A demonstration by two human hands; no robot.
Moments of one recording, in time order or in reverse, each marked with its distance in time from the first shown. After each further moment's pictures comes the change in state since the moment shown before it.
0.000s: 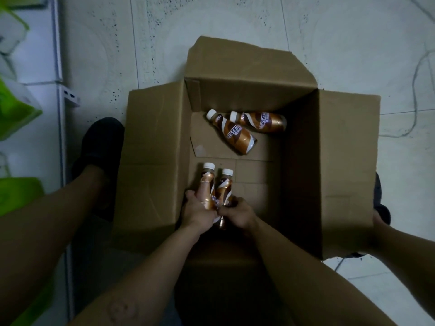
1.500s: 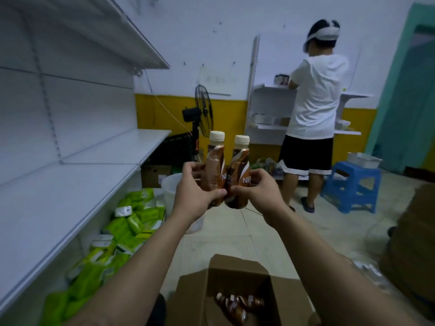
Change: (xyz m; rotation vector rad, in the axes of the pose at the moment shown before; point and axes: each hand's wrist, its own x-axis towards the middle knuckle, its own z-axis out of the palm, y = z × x) left_hand -0.489 0.120 -0.239 -0.379 0.479 1.489; right_hand -0.565 -0.204 0.026 -0.090 0.388 -1.474
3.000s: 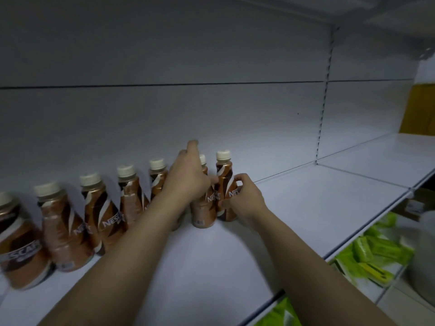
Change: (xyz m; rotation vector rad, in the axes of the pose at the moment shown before) left_hand -0.112 0.070 -0.403 1.143 0.809 -0.506; right_hand -0.129 -0.155 0.448 0.152 -1.059 -0.142
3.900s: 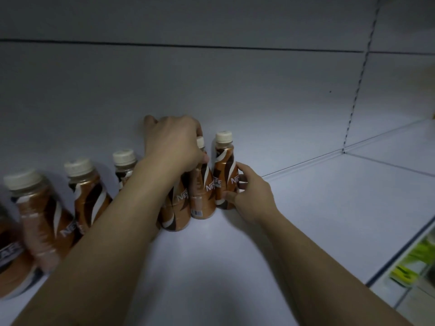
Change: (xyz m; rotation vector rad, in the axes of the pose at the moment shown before) left_hand 0.047 -0.022 -0.030 0.632 0.060 0.121; right_hand 0.022 0.013 0.032 -0.062 -0.018 -0.206
